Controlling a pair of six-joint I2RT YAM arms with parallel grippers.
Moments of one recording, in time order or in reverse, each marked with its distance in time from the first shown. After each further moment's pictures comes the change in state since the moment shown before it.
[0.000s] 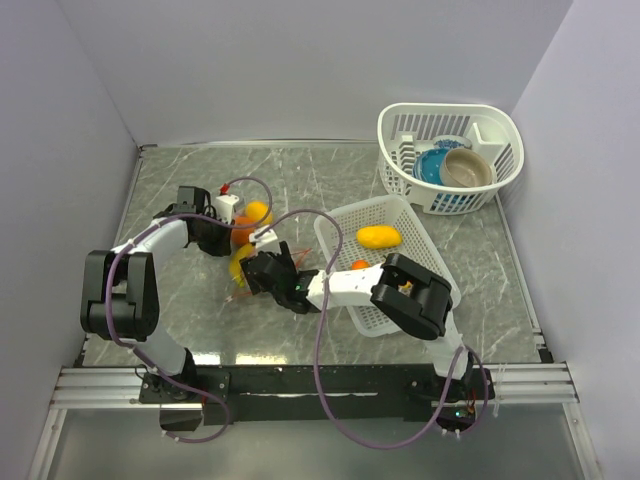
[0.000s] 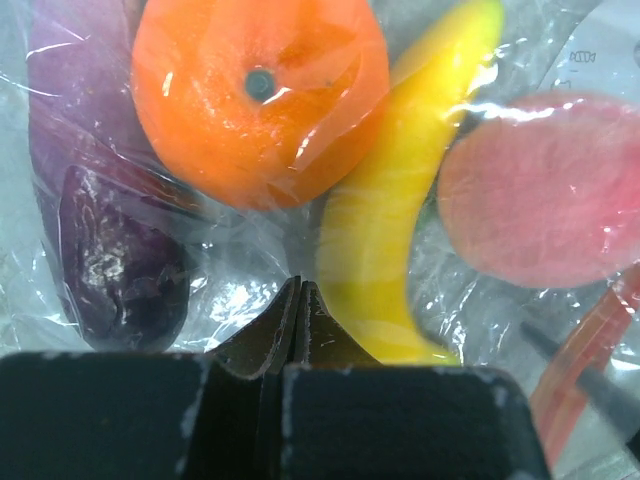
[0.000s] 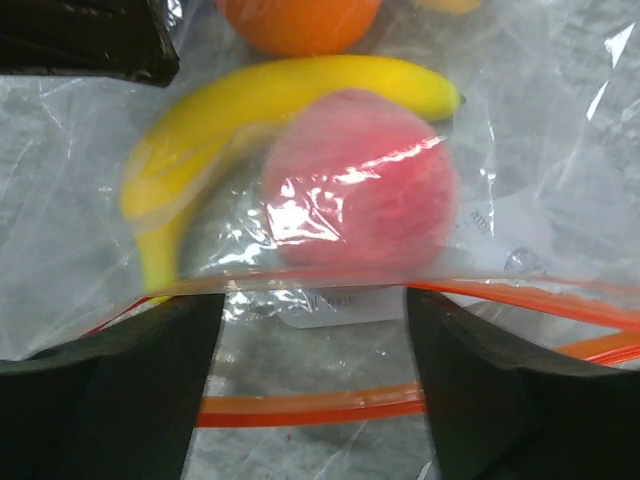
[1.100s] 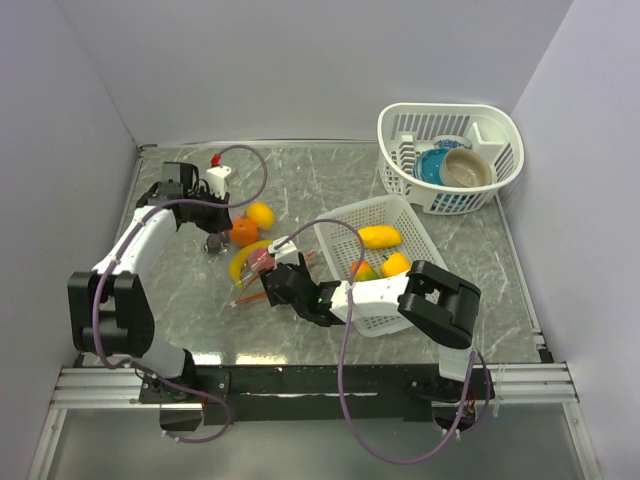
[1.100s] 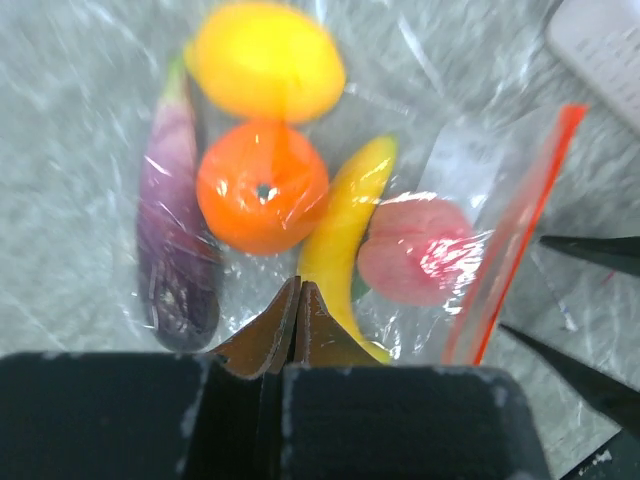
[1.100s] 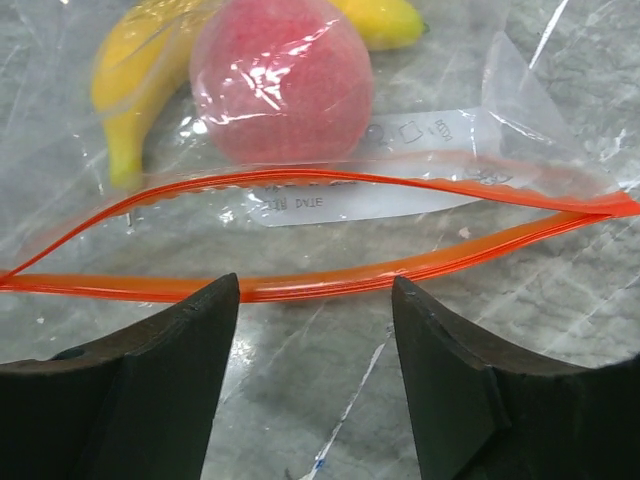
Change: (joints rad) left arm 0.011 -0.097 0.184 -0.142 0.119 -0.032; right arm 0.026 -0.182 -0.247 0.049 -0.024 0.036
